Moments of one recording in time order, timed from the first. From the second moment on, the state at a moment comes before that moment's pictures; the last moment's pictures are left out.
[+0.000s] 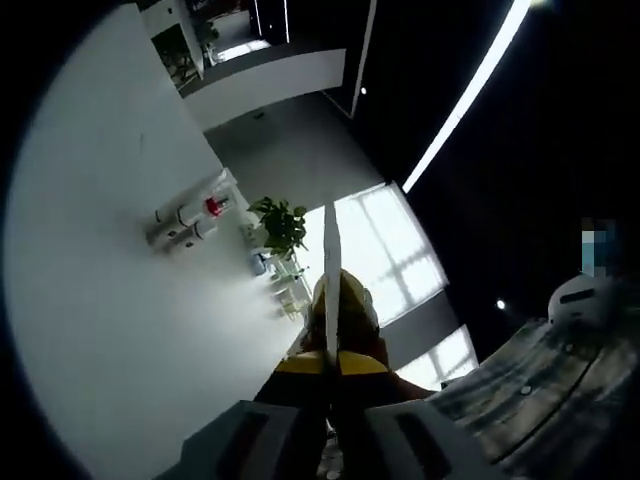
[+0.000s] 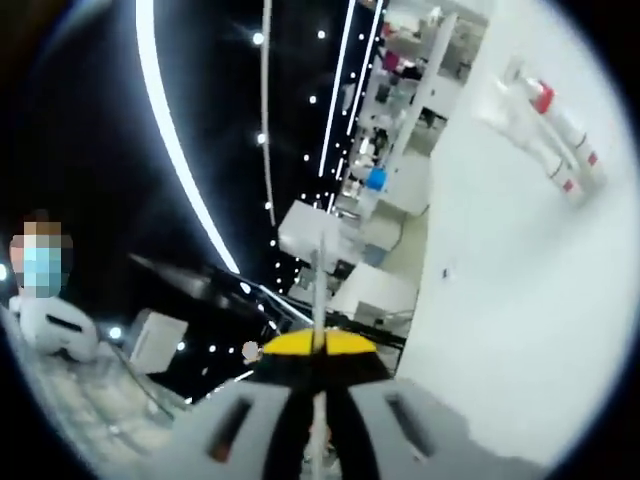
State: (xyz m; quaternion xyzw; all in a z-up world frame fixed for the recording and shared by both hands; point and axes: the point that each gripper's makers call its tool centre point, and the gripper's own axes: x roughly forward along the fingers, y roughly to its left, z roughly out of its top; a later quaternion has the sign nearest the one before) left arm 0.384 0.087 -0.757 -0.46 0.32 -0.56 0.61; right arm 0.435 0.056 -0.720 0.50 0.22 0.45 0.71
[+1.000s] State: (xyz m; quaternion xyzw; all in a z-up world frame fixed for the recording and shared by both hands) left arm 0.436 0.074 -0.788 -0.49 0.38 -0.51 0.60; right arm 0.449 0.005 -0.760 0.25 0.21 0.35 0.88
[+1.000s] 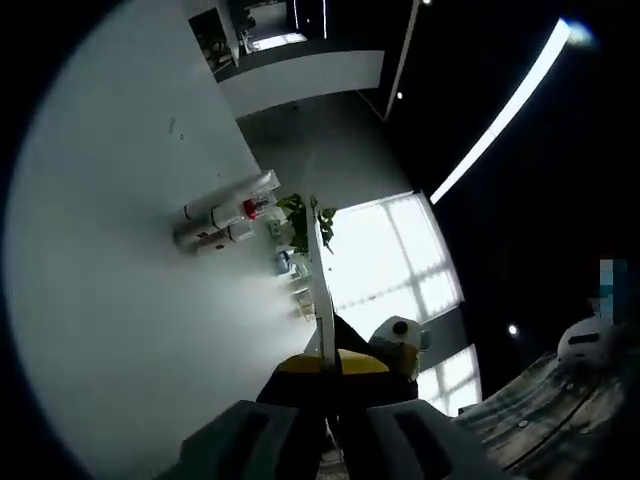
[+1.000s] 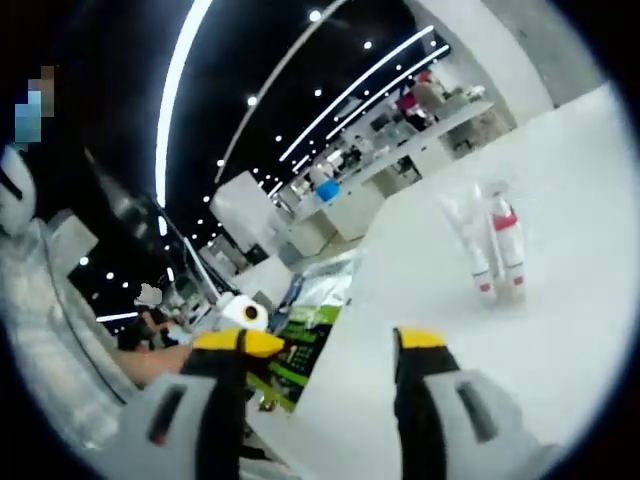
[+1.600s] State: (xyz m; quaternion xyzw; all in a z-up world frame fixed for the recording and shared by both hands) left arm 0.496 0.050 -0.829 -0.48 0.41 -0.44 0.63; right arm 0.437 -0.063 -0.801 0.12 0.25 0.26 0.93
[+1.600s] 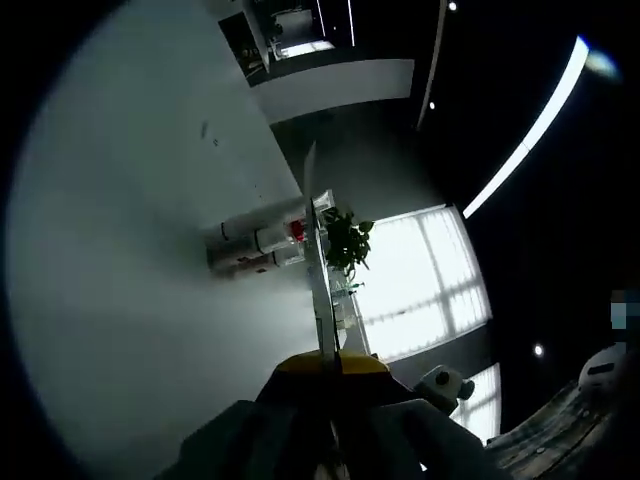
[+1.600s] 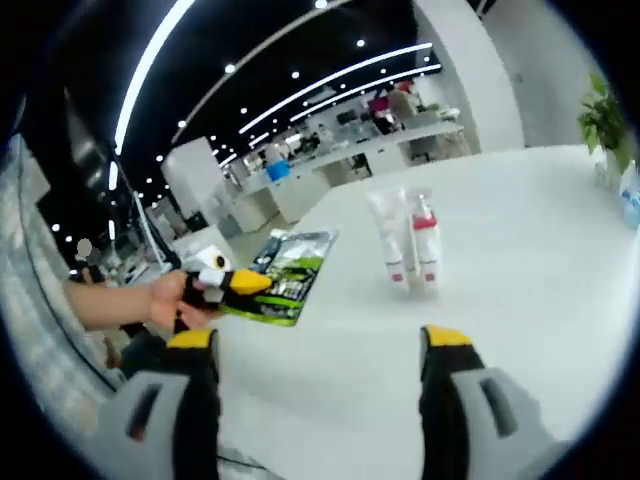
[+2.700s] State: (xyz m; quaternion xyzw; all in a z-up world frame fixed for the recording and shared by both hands) left arm 0.571 0.039 -0.907 -0.44 0.48 -0.36 0.67; right arm 0.419 -0.130 -0.853 0.11 0.33 0.16 0.92
